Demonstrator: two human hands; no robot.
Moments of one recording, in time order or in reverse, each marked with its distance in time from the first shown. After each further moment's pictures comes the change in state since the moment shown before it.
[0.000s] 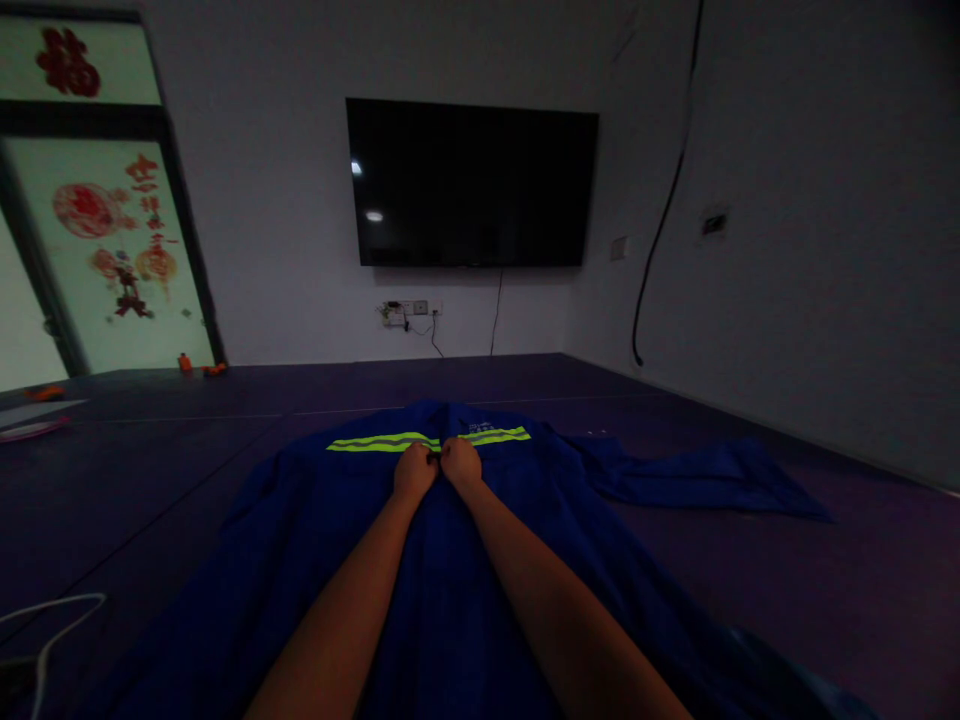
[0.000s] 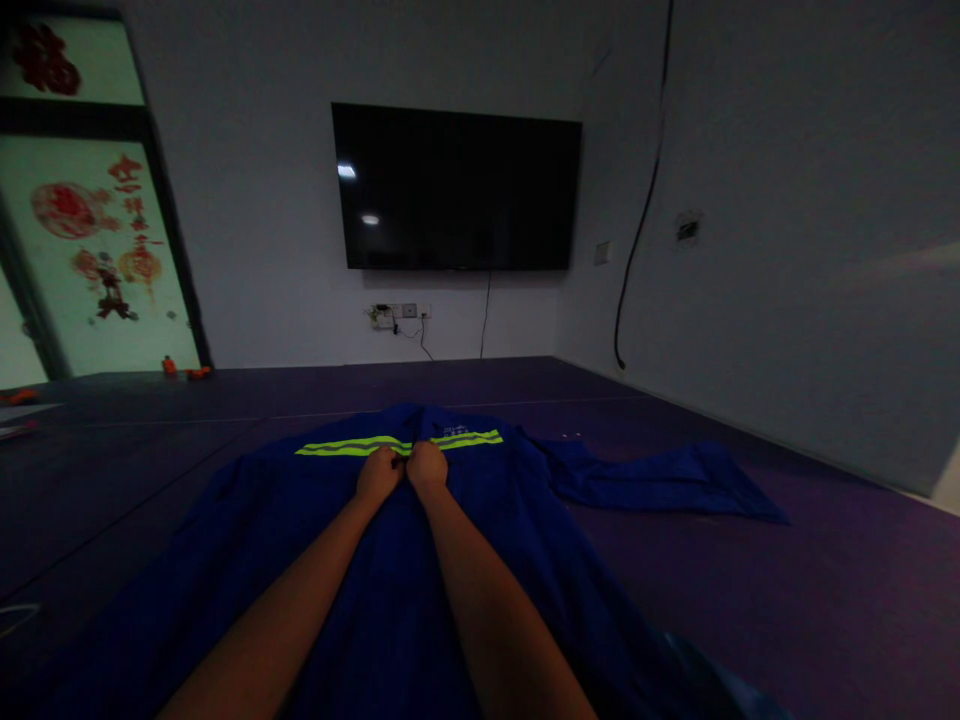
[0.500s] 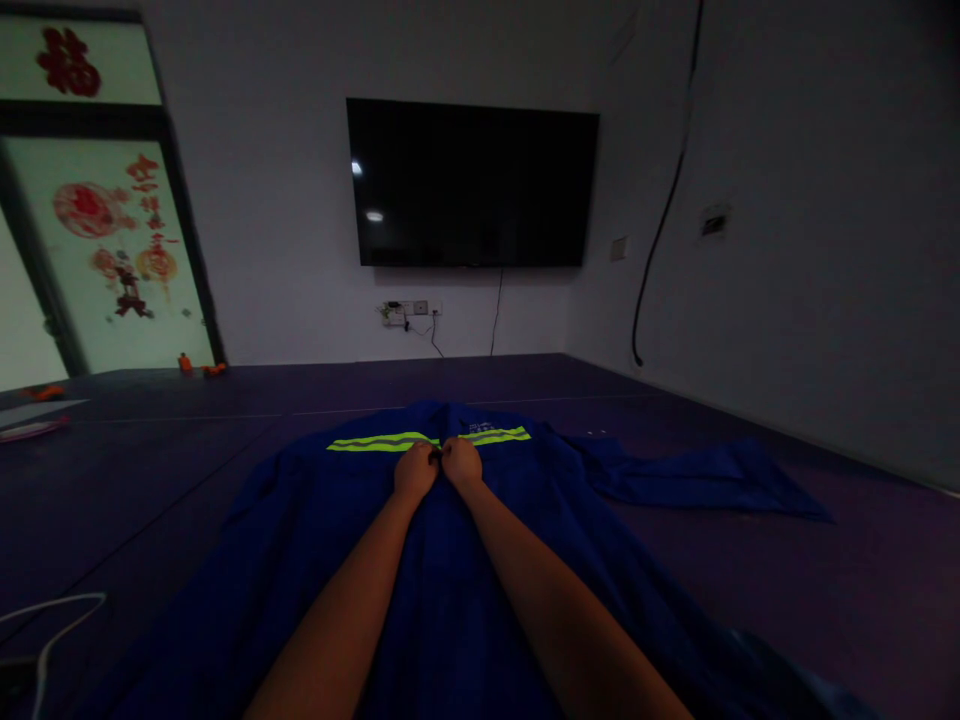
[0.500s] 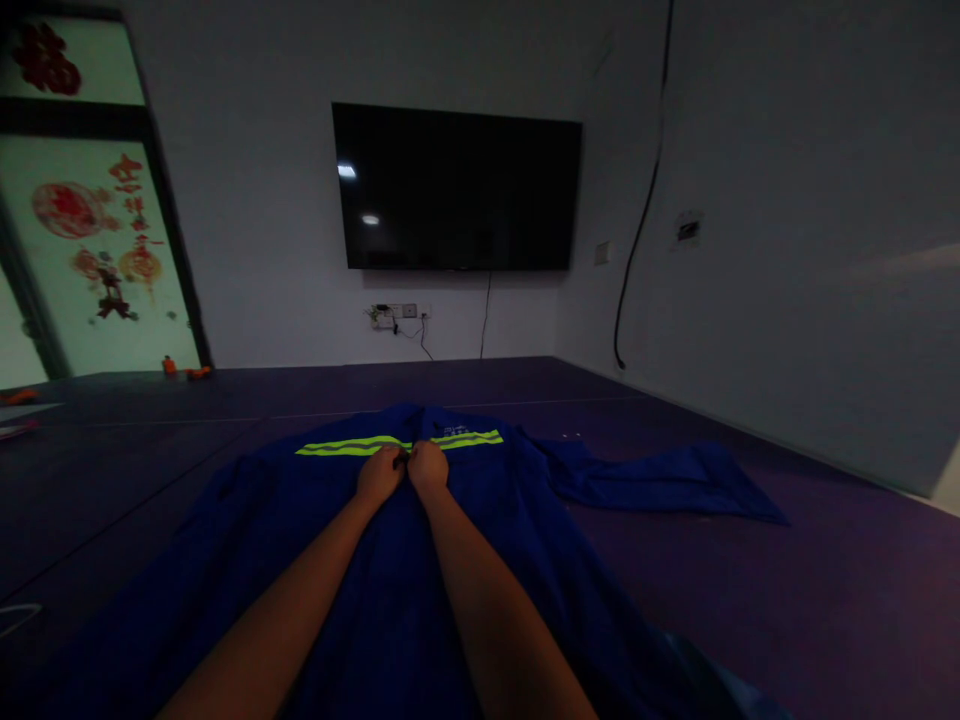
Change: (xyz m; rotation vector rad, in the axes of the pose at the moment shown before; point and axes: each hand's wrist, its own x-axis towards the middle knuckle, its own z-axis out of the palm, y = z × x) left_hand -0.002 0.001 -0.004 -0.050 -0.029 0.036; right_hand 0.001 0.002 0.000 0.055 0.006 0.011
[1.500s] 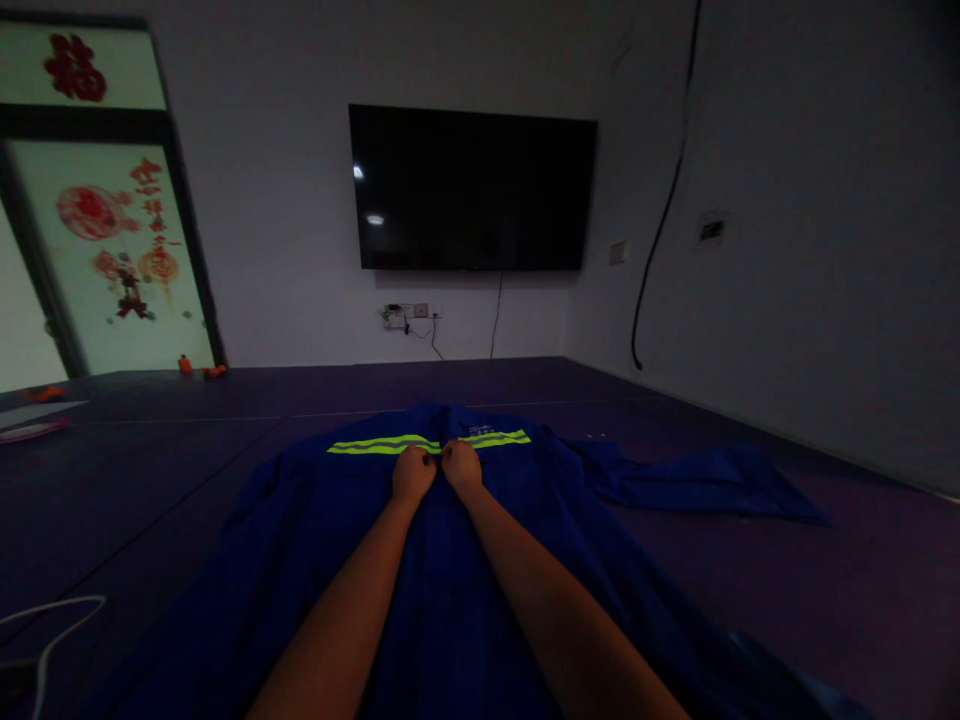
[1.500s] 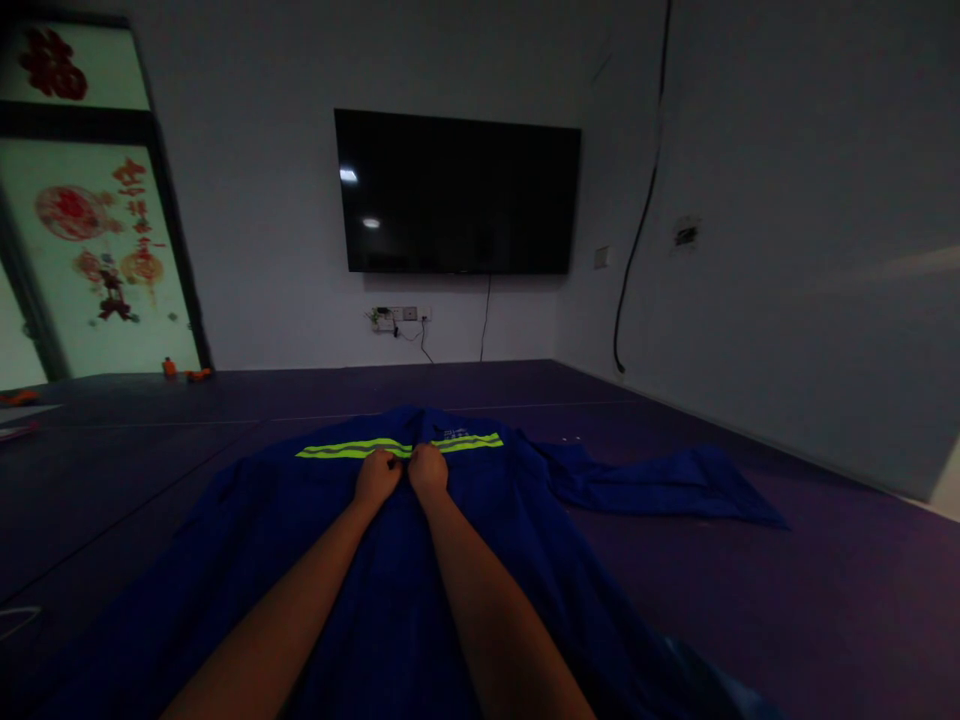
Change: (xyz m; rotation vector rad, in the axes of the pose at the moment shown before) left_hand 0.002 -0.003 0.001 0.028 0.104 -0.058; right_hand 0.000 0.000 0.001 0.003 0.004 -0.014
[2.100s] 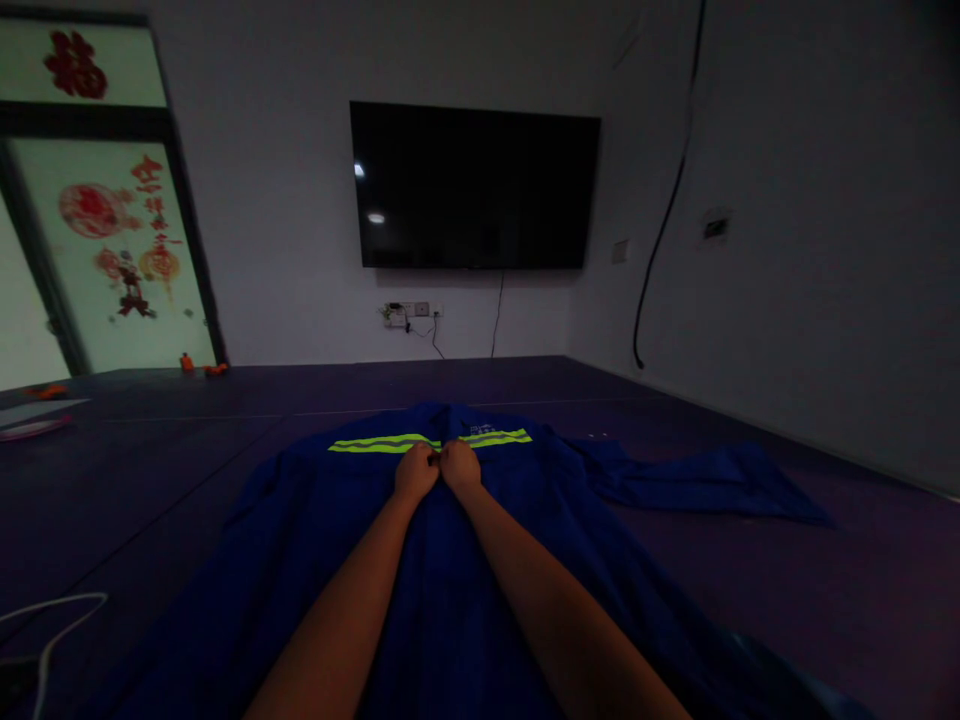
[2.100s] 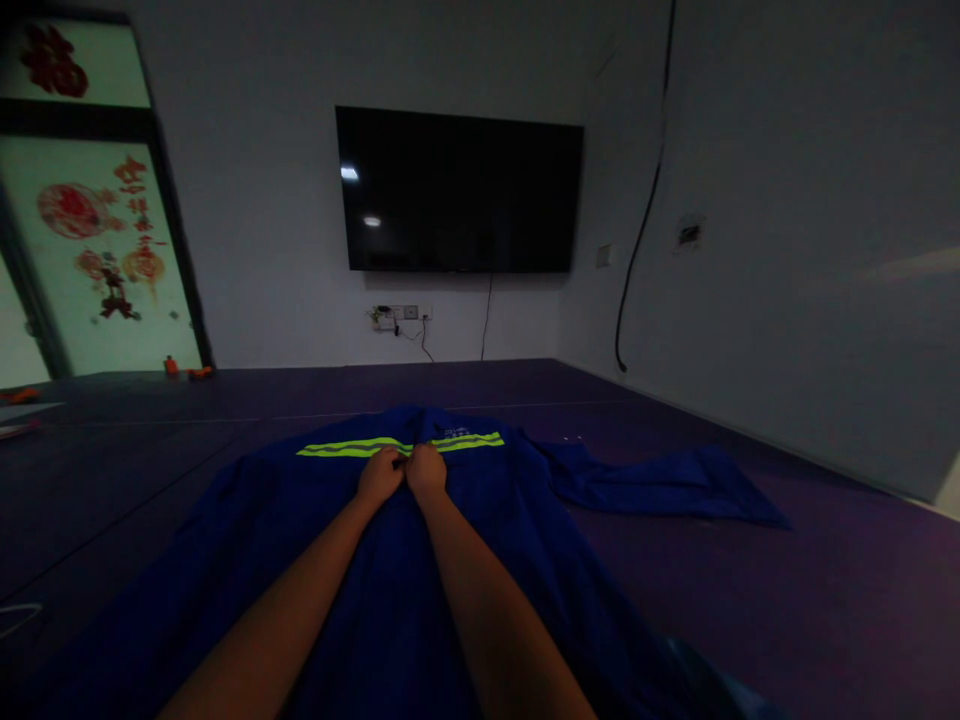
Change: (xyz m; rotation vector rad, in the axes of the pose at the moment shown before) left_hand 0.001 0.000 0.003 -0.125 -0.060 0.079; right_hand -0.004 -0.006 0.002 -0.069 0.004 0.005
